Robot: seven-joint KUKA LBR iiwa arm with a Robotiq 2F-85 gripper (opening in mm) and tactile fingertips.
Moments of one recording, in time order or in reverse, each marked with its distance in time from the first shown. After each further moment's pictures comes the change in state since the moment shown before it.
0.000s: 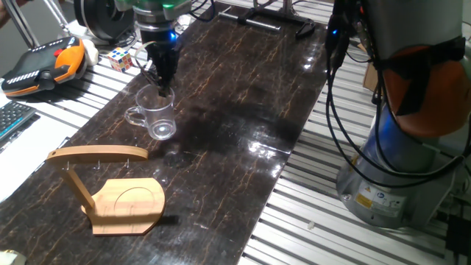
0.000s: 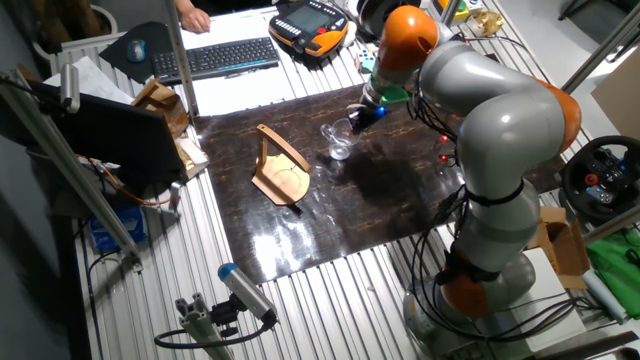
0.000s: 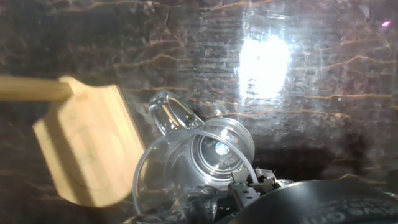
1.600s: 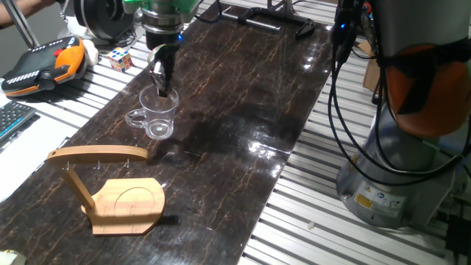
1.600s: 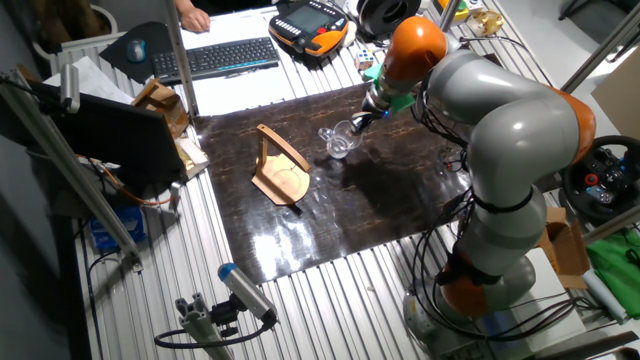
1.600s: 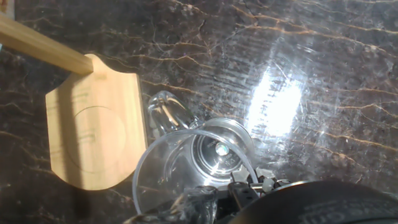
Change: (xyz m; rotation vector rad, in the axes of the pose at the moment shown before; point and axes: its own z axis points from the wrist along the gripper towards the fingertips) arm 0.000 0.000 0.000 -0.042 -0.113 -0.194
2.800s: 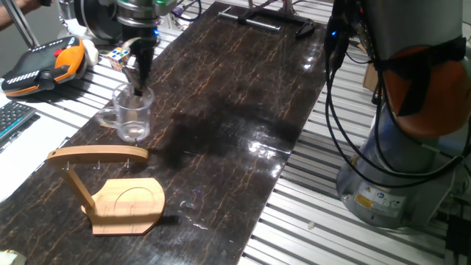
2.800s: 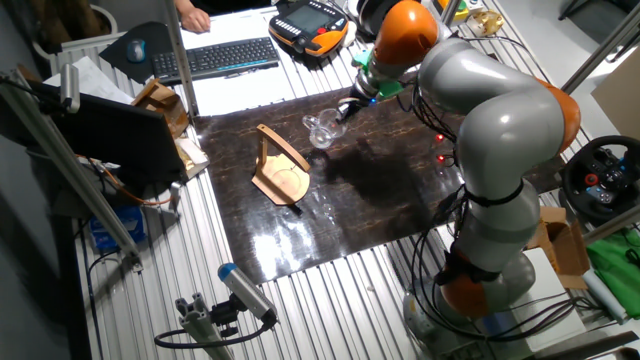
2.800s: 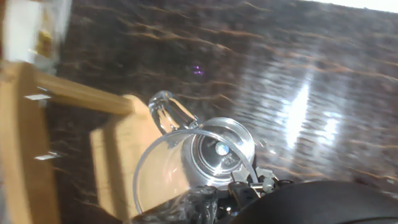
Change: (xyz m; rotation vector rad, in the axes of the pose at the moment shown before) arm -0.054 0.046 -0.013 -0.106 -0.025 0.009
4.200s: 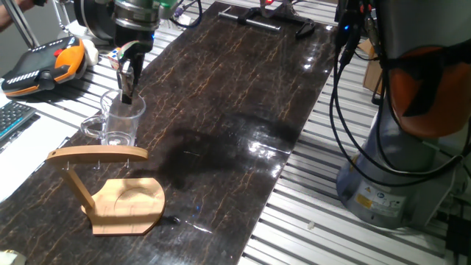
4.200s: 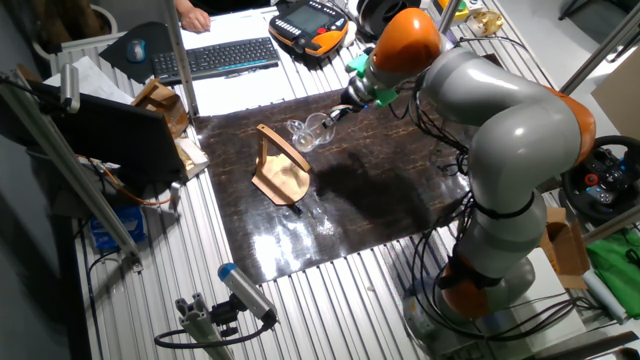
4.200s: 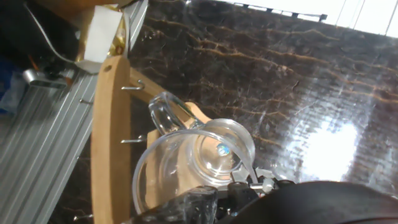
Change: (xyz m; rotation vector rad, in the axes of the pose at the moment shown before) arm 0.007 0.054 -0.012 -0.050 -0.068 -0.127
